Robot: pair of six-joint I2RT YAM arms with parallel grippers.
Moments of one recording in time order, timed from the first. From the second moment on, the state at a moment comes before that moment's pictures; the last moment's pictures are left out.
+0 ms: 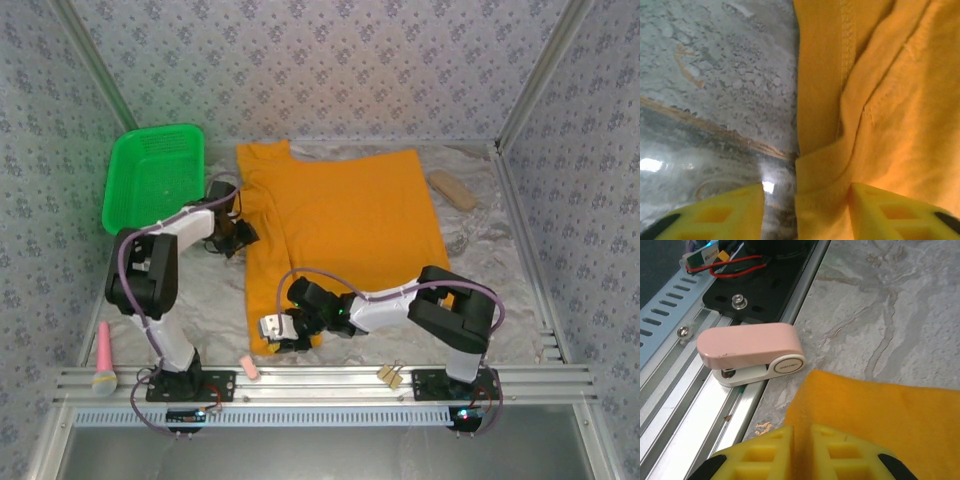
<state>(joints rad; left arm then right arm) -0.21 1.81 1.12 -0.57 0.17 -0.68 1.17 1.79 0.82 0.28 -0.53 -0.51</state>
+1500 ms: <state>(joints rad) -0.24 2.02 1.44 -0.72 0.05 -0.47 0.97 1.49 0.70 0.36 -0.17 -0.38</state>
